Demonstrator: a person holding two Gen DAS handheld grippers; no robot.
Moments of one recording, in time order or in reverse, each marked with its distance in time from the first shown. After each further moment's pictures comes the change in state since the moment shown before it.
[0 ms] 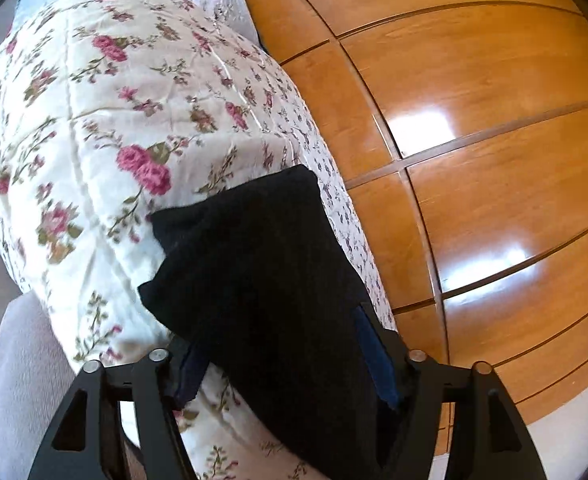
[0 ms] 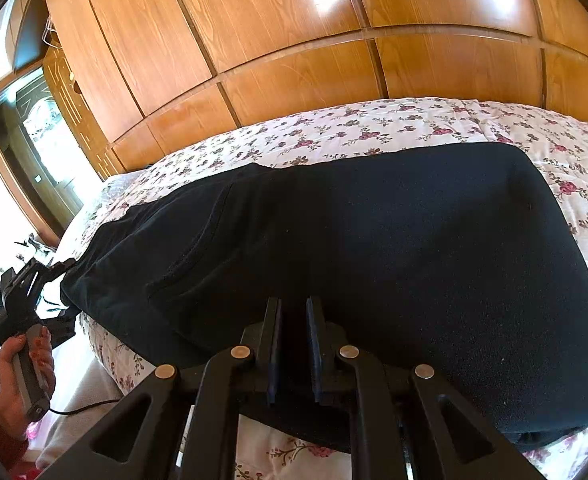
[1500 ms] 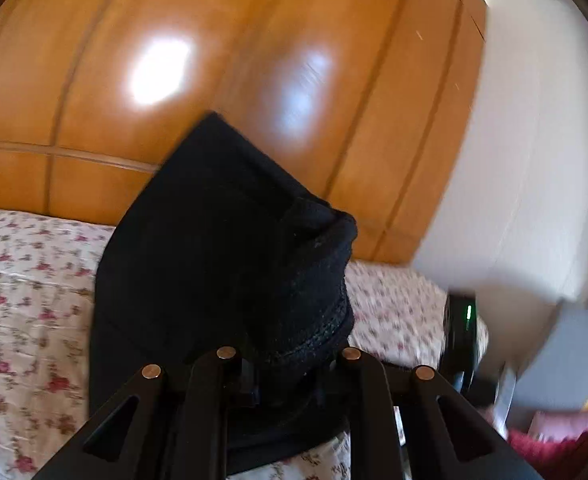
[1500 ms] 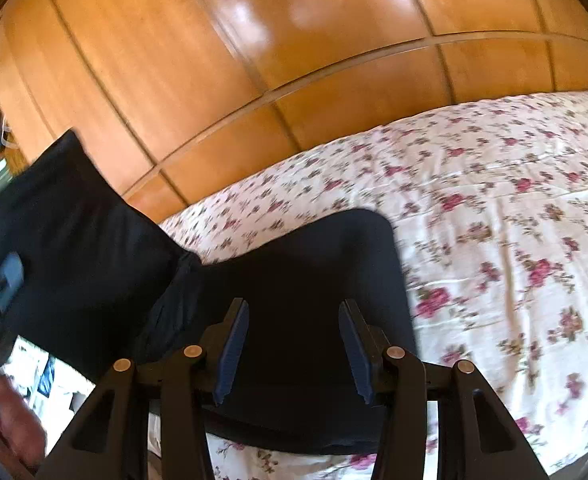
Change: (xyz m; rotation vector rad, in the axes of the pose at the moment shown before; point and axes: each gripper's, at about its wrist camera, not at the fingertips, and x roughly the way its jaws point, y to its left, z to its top) left arm 0.011 -0.286 -0.215 1.015 0.257 -0.403; right arm -0.094 -0.090 0.030 0.287 -0.175 -0.080
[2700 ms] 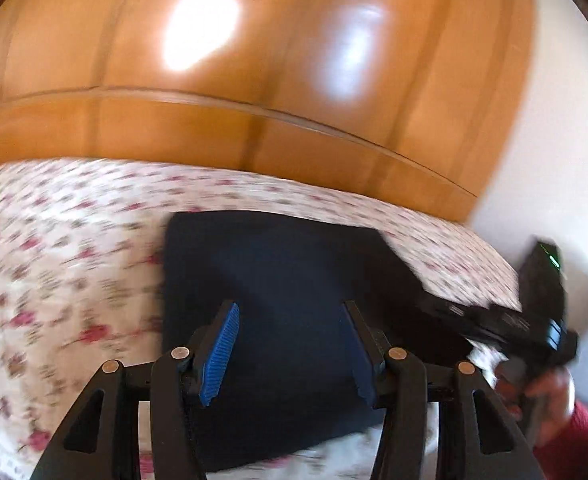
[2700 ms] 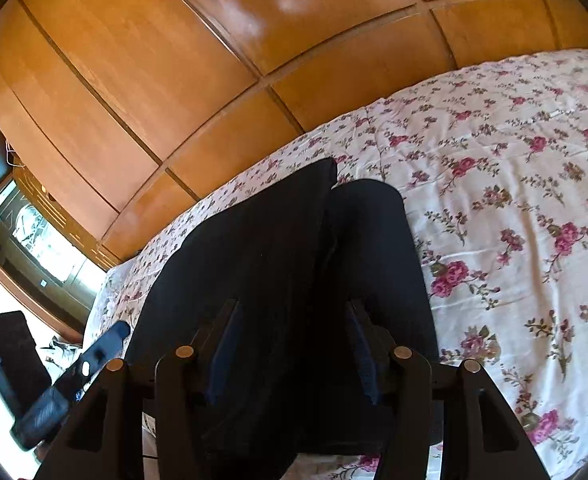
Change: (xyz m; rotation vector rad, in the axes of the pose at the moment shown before) left arm 0.040 0.079 -0.038 -0.085 0.149 0.239; right arm 0.027 -0.007 -0.012 0.069 0.088 0.114
